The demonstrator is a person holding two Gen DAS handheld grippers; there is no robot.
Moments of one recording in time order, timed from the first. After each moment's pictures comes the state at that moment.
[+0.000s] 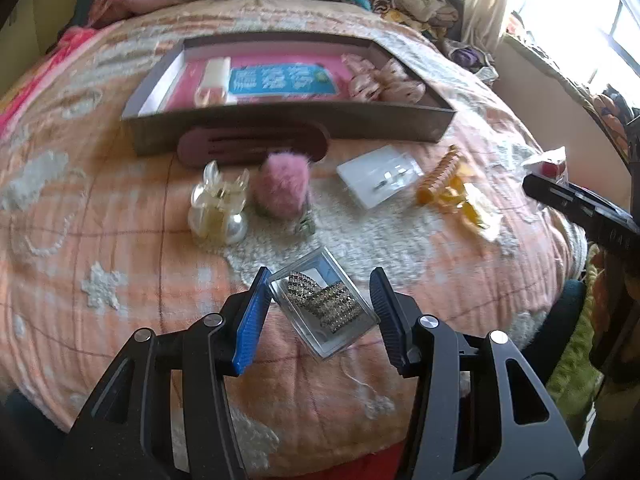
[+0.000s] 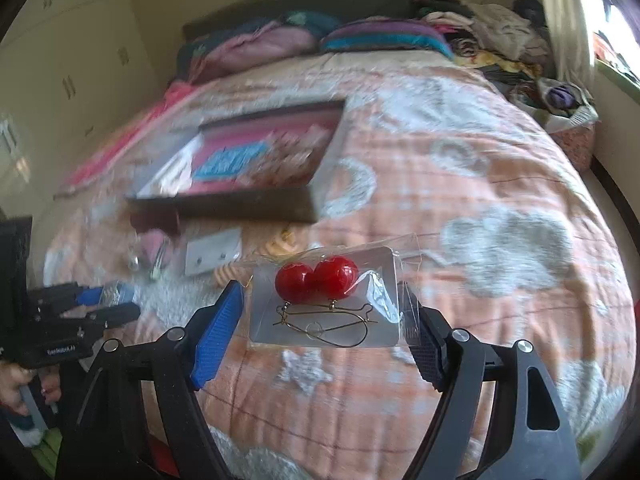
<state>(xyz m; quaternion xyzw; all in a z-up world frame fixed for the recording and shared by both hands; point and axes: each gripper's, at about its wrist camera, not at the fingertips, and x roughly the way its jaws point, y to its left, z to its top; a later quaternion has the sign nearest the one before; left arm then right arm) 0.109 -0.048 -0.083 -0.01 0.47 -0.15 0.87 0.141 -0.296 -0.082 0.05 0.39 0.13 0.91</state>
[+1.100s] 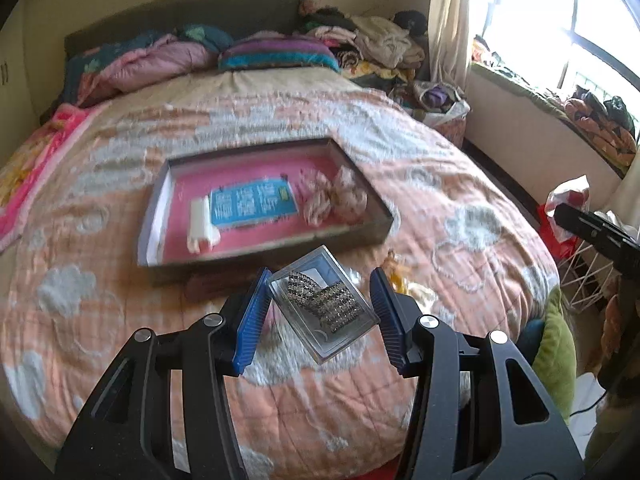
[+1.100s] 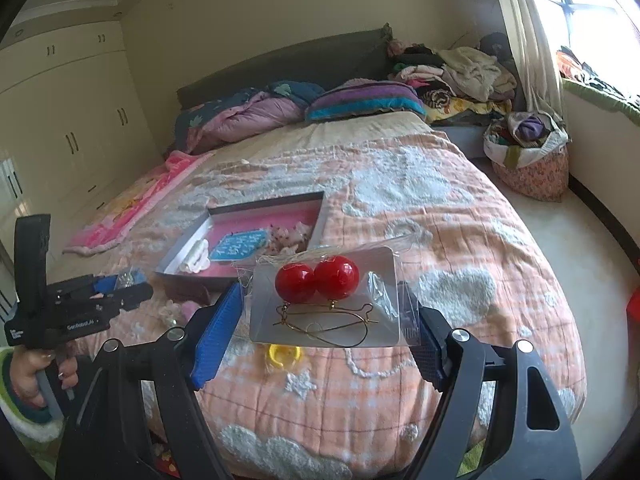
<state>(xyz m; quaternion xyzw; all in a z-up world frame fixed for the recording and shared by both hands) 0.113 -0.076 0.021 0.02 0.37 -0.17 0.91 0.087 -0.336 0.012 0.09 0.30 0.11 0.94</state>
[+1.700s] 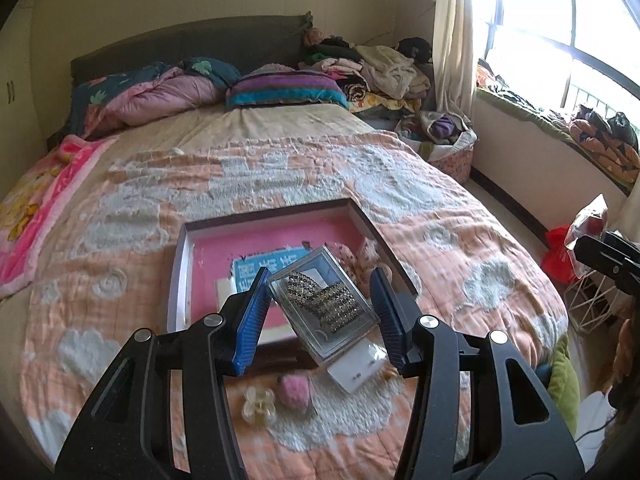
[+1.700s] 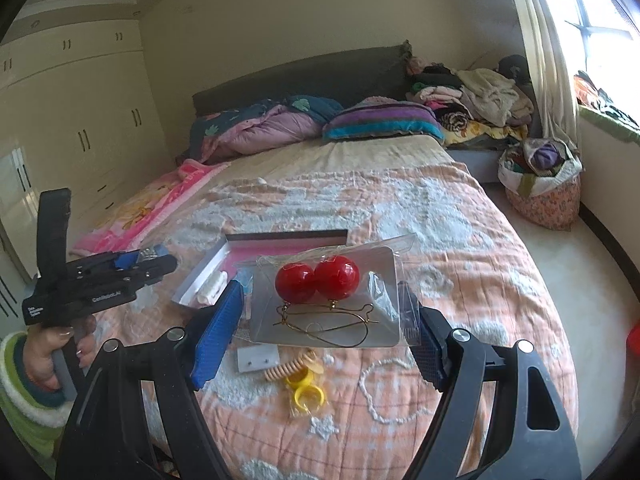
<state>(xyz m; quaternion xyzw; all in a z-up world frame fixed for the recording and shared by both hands) 0.163 -0.063 0.065 0.03 0.33 -0.17 0.93 0.114 -0.309 0.059 0.06 0.27 0.13 0.95</state>
